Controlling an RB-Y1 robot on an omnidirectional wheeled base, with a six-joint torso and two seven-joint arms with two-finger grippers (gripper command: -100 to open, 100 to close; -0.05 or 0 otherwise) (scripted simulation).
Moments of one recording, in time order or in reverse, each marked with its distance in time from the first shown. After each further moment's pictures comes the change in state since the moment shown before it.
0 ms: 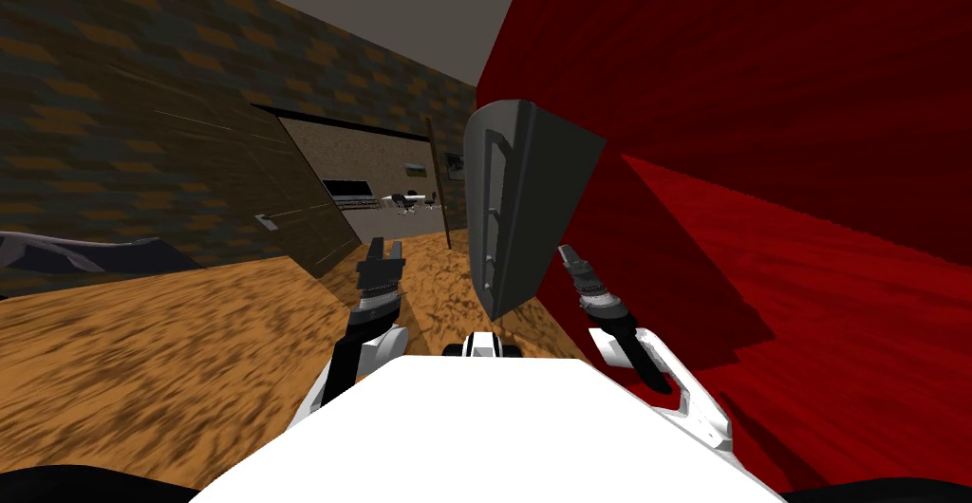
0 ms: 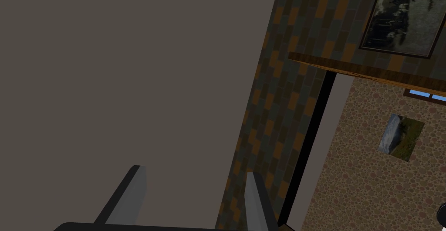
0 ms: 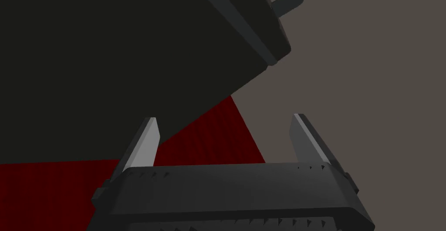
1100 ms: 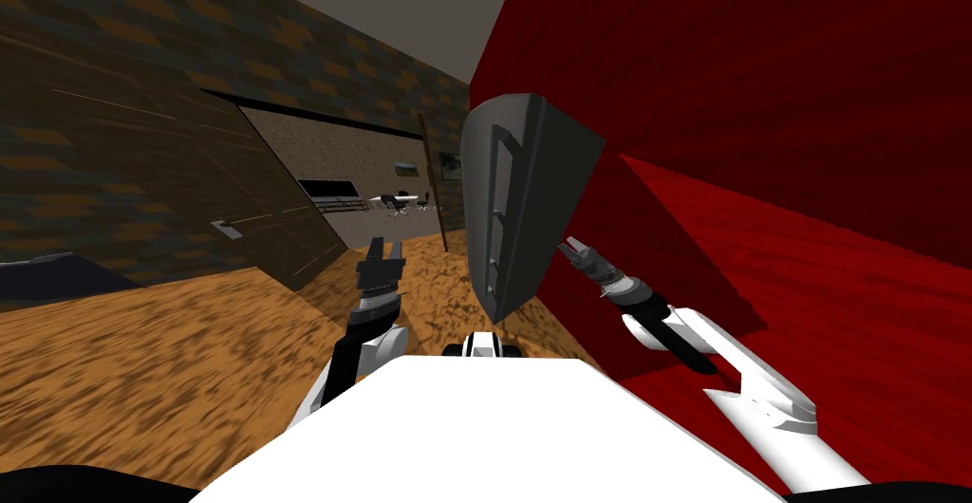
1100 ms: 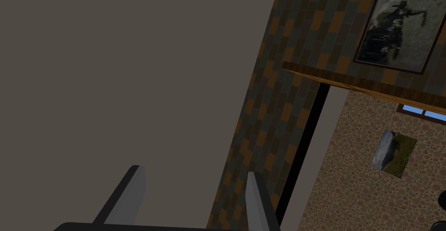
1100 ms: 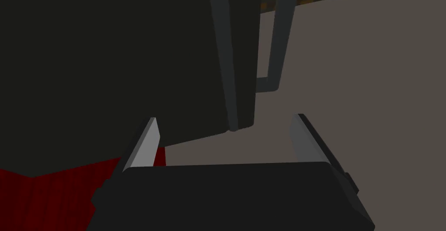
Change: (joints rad) left arm 0.000 0.000 0.000 0.000 0.000 0.000 0.000; right arm -0.033 -0.304 -0.168 0.050 0.161 -0.006 0.066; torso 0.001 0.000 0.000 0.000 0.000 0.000
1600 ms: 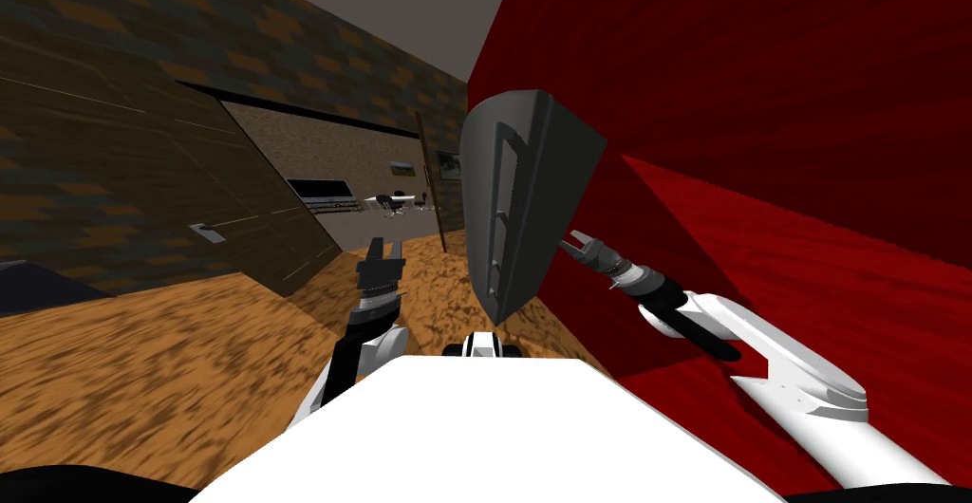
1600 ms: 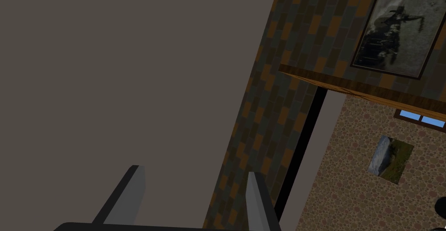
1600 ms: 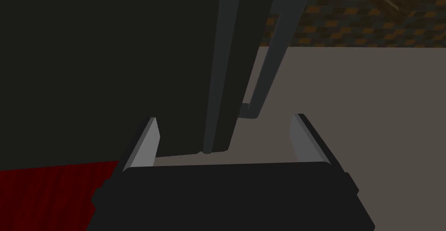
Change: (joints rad) left arm 0.000 0.000 0.000 0.000 0.000 0.000 0.000; right arm -0.014 -0.147 -0.077 0.021 0.062 -0.002 0.026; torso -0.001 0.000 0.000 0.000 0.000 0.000
